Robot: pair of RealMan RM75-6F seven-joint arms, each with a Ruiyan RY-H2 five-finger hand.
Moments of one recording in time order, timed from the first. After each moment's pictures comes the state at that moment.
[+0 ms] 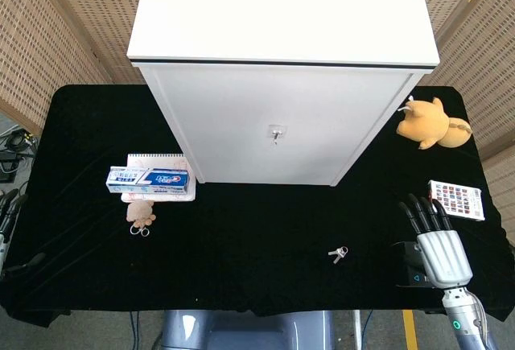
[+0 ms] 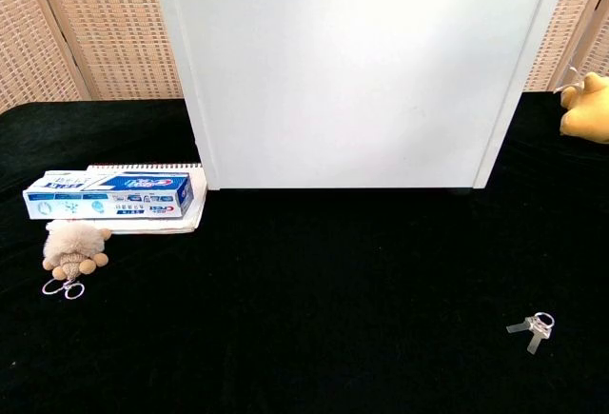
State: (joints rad) left arm -0.02 -1.07 -0.01 -1.63 1.56 1.57 -0.02; right arm 0.16 -1.25 -0.03 -1.54 -1.57 1.50 -0.22
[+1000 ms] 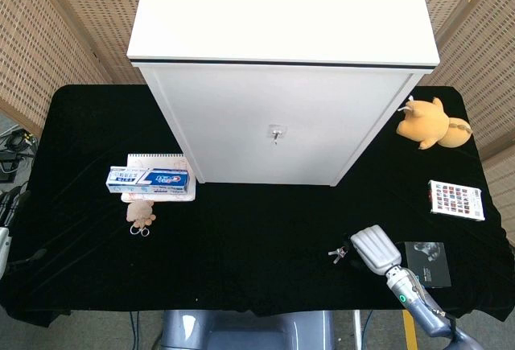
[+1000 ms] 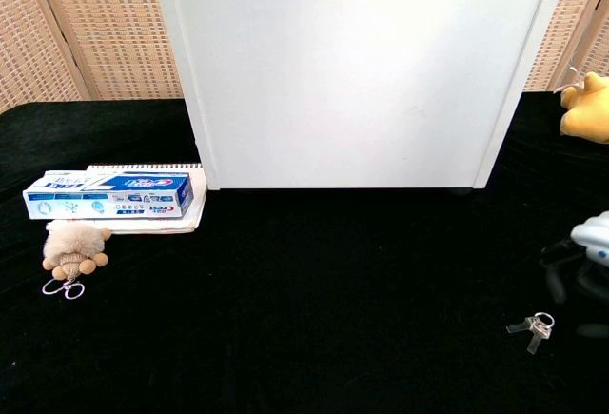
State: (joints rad) left arm -0.05 -1.09 -0.03 -1.62 1.49 1.50 0.01; right arm 0.38 -1.44 -0.05 -1.35 -1.61 1.07 -0.10
